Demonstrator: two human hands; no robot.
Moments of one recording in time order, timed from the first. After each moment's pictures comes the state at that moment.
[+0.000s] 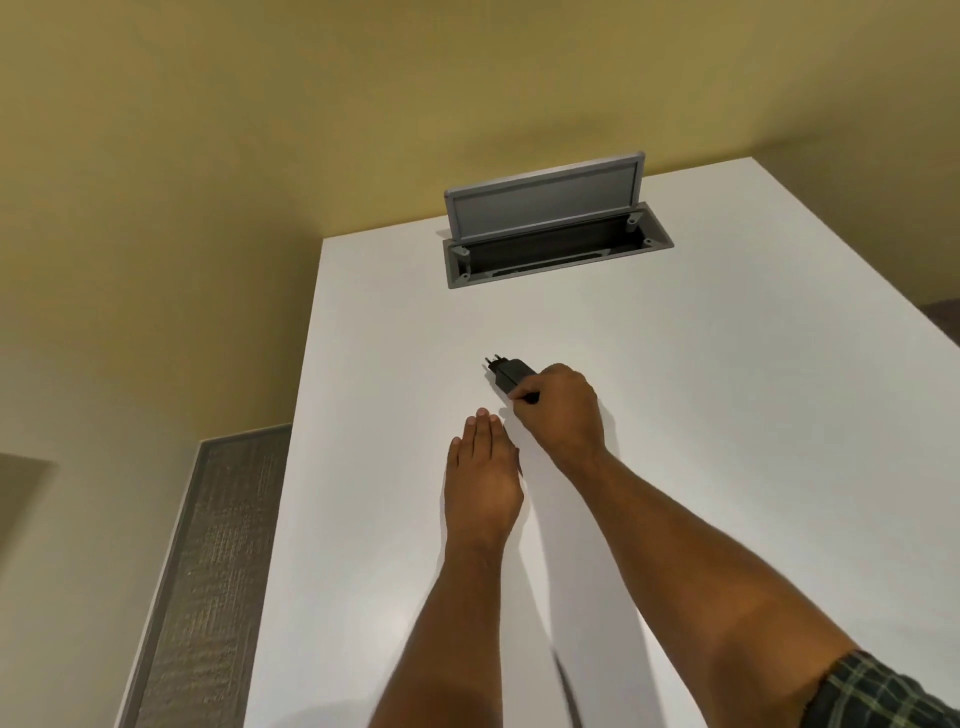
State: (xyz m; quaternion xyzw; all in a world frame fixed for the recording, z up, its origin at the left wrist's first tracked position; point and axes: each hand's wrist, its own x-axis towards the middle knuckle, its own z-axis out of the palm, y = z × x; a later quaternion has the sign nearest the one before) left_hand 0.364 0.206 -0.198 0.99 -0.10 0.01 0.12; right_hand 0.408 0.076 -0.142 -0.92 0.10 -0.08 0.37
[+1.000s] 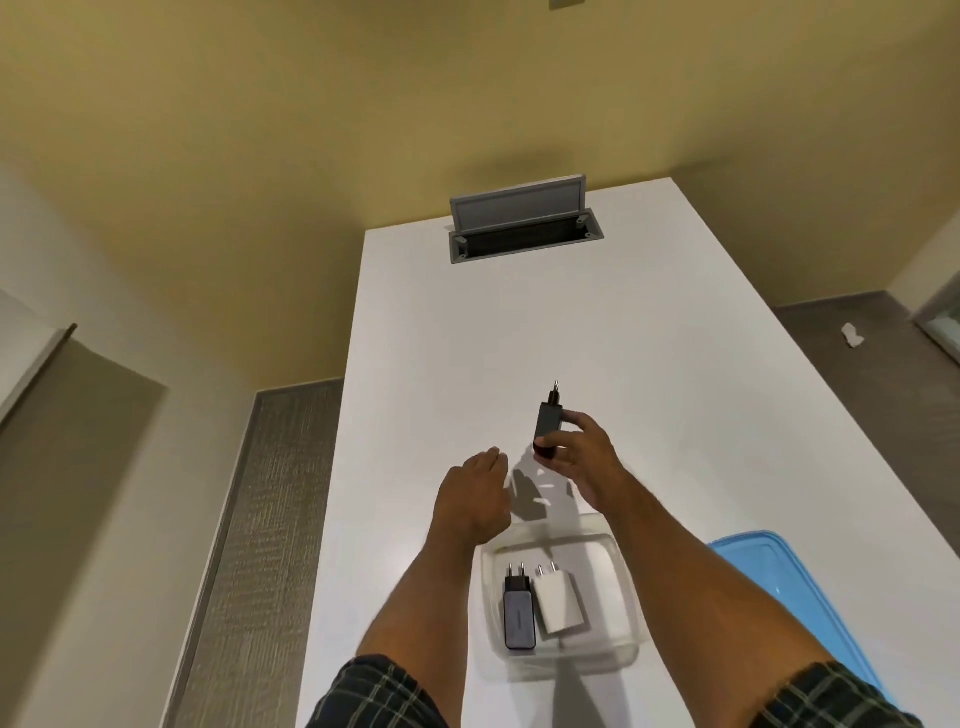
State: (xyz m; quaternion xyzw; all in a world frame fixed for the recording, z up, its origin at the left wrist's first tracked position) left_hand 0.069 0.219 -0.045 0.97 -0.22 -0.12 0.04; right_hand 0.076 0.029 -0.027 -0.49 0.26 0.13 0.82
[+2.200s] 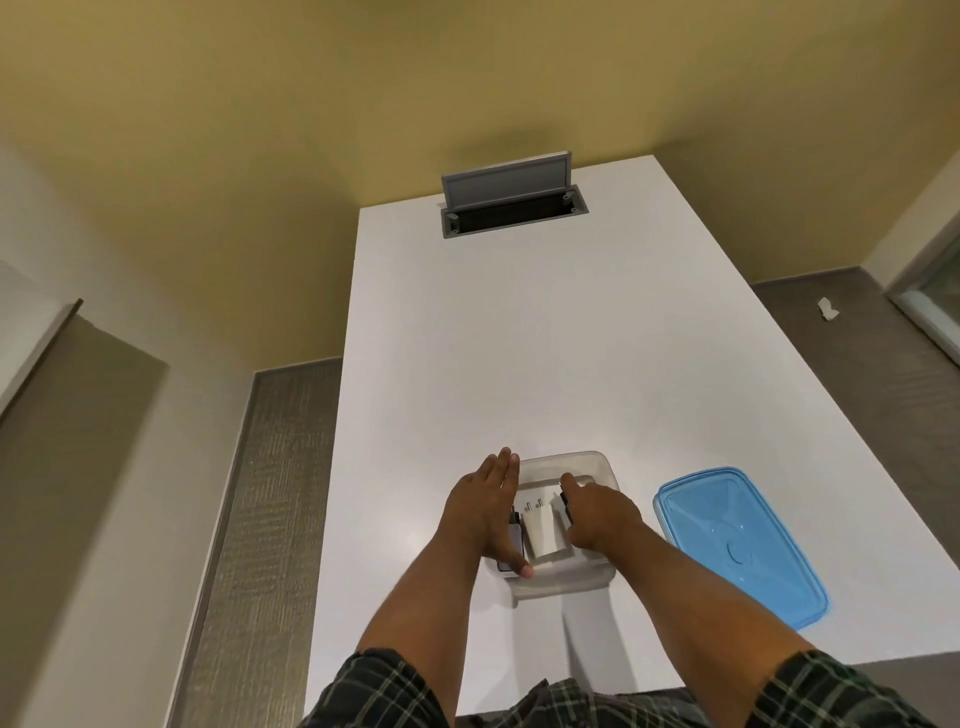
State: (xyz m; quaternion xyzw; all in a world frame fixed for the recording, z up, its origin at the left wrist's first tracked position) left_hand -0.022 0.220 -0.050 0.93 -0.28 -0.22 -0.02; right_hand -0.065 0.026 -0.061 -0.96 0.00 0.24 0.13
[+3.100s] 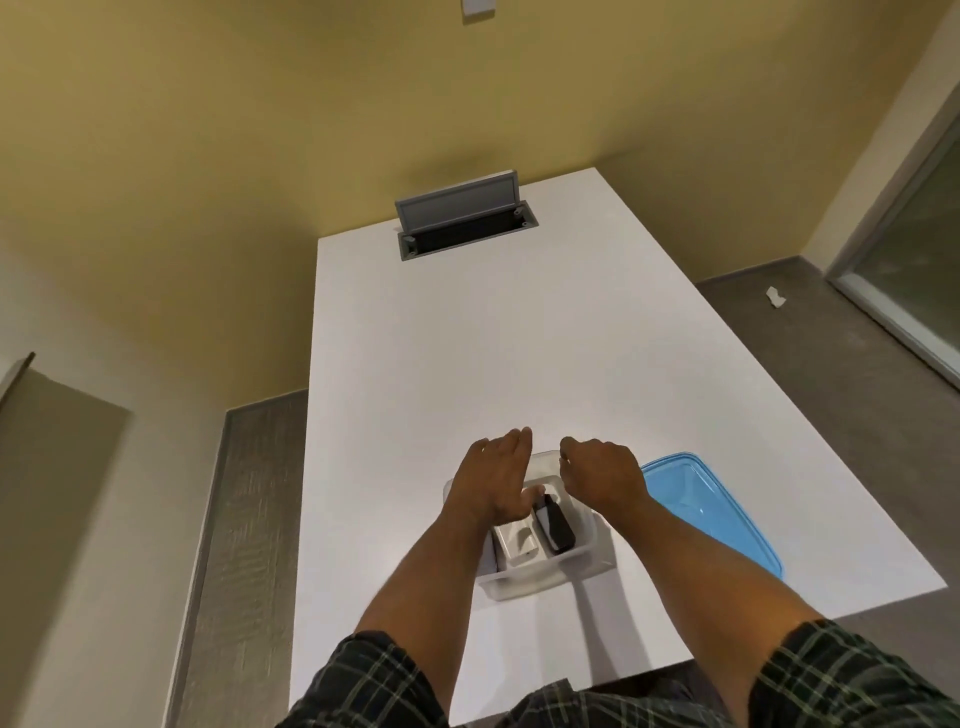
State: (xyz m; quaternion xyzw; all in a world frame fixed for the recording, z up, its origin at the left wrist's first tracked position) left_hand -0.011 0.153 -0.012 0.93 -0.36 -0.11 0.01; right_hand -0.055 -0.025 -0.028 -0.99 0.03 0.06 0.08
